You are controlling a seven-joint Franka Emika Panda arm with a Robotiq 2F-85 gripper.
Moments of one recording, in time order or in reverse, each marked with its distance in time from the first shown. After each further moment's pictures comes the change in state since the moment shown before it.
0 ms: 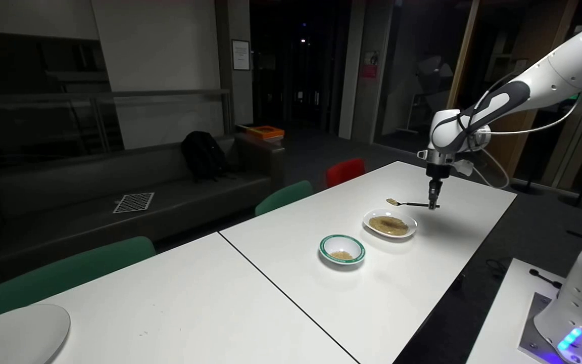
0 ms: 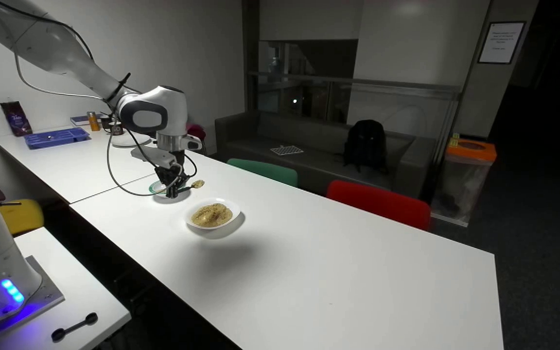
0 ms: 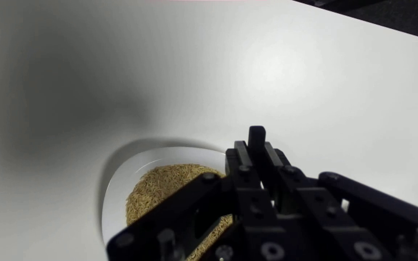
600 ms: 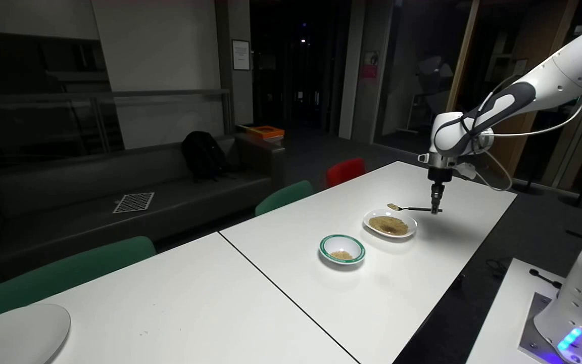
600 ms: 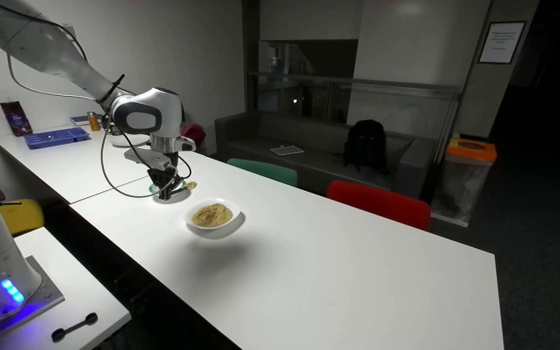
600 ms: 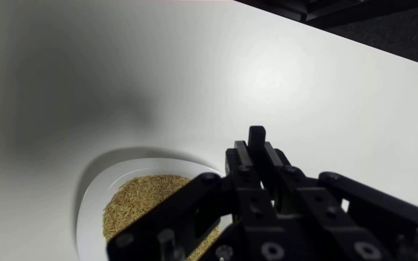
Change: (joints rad) arm 0.024 -0.030 -0.003 -0.050 0.001 0.000 -0.024
